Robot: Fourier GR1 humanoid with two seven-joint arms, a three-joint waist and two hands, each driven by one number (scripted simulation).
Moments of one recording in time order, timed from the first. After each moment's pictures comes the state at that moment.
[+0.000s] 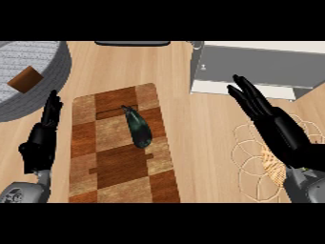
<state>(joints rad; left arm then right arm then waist) -0.09 0.30 -0.12 -1.42 0.05 0.34 -0.13 -0.21 -0.37 0.26 -1.71 -0.33 0.09 -0.01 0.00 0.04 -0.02</state>
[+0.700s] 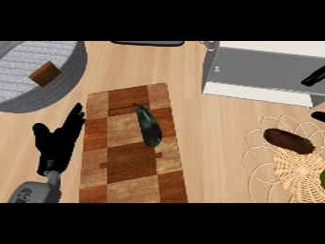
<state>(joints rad) -0.10 0.26 -0.14 -1.34 0.22 0.17 0.11 -0.44 -0.83 0.05 -1.28 -0.21 0.56 -0.30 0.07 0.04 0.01</state>
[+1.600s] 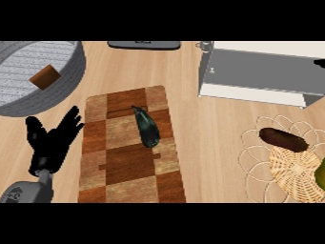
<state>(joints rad) -0.10 0.29 -0.11 -1.33 0.28 0.11 0.21 -0.59 -1.10 0.28 -1.19 0.05 0.69 -0.56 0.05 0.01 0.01</state>
